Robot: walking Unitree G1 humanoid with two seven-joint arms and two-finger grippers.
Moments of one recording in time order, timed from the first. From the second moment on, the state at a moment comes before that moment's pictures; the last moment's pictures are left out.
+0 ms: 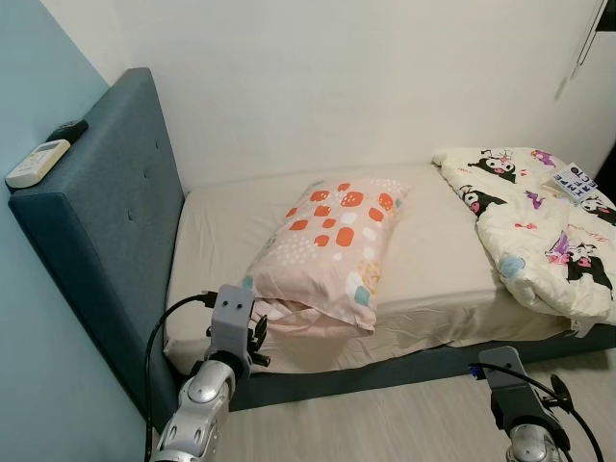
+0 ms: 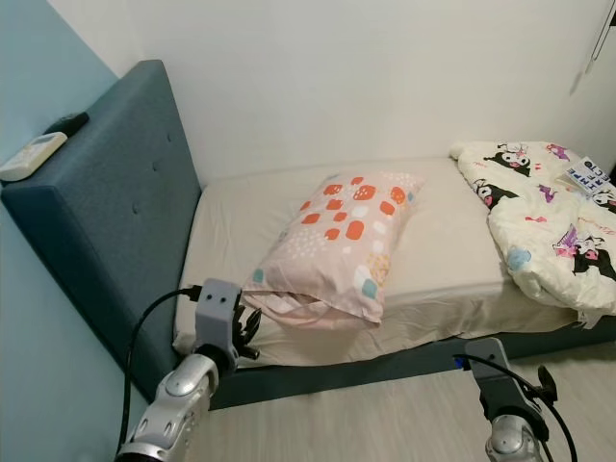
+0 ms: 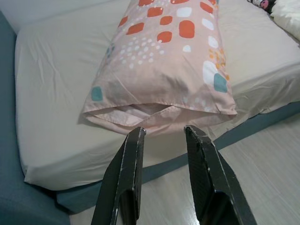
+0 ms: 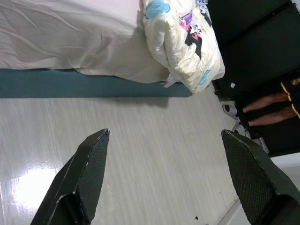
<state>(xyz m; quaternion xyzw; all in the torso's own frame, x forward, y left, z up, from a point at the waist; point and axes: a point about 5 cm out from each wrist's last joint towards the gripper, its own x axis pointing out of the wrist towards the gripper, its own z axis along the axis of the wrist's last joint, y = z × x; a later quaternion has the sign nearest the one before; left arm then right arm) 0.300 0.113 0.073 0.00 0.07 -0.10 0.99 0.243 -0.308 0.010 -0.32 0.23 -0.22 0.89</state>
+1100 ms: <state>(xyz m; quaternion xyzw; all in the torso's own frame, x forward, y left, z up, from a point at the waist) 0.294 0.113 0.067 0.00 0.08 -0.11 0.99 0.246 -0.306 0.011 -0.32 0.23 -0.22 0.89</state>
